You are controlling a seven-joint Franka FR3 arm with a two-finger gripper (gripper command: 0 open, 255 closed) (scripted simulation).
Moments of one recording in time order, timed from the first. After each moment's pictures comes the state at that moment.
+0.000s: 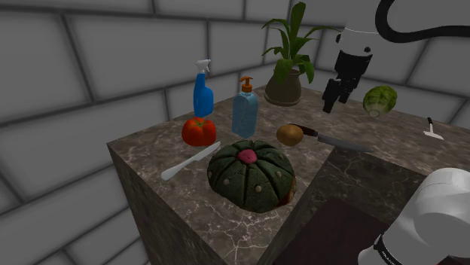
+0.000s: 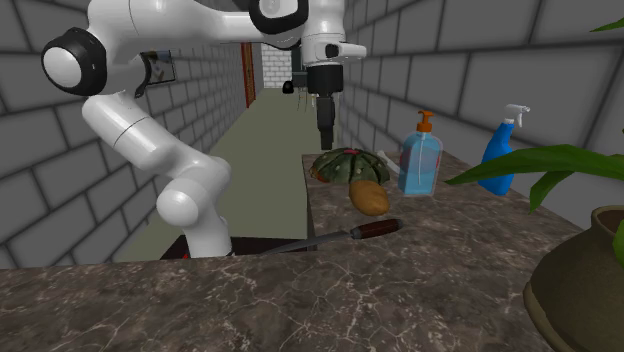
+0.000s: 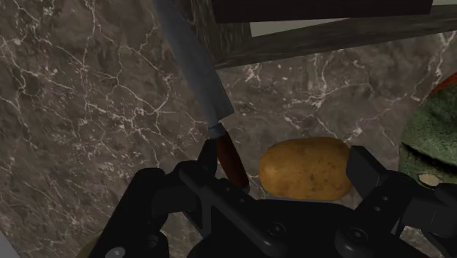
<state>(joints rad) -0.01 -0.79 0.03 -2.31 -0.11 1.60 0.05</state>
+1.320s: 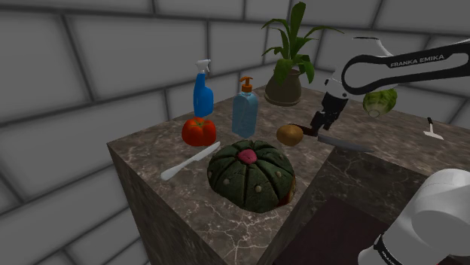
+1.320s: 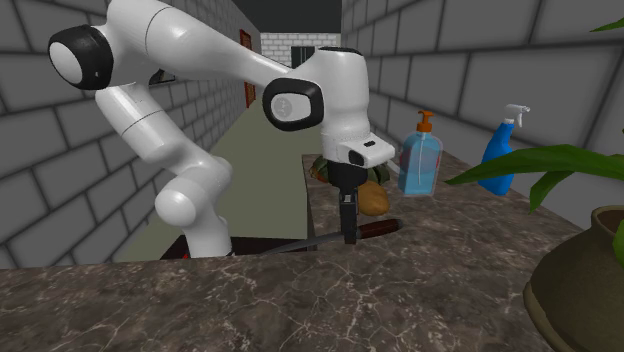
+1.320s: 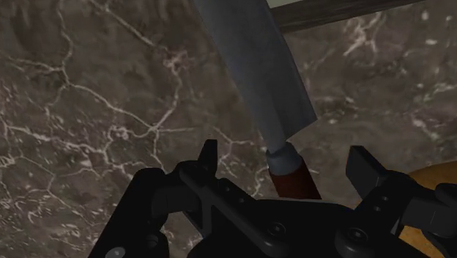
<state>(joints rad) -0.06 -0.61 -0.25 -2.58 -0.11 2.08 -0.14</state>
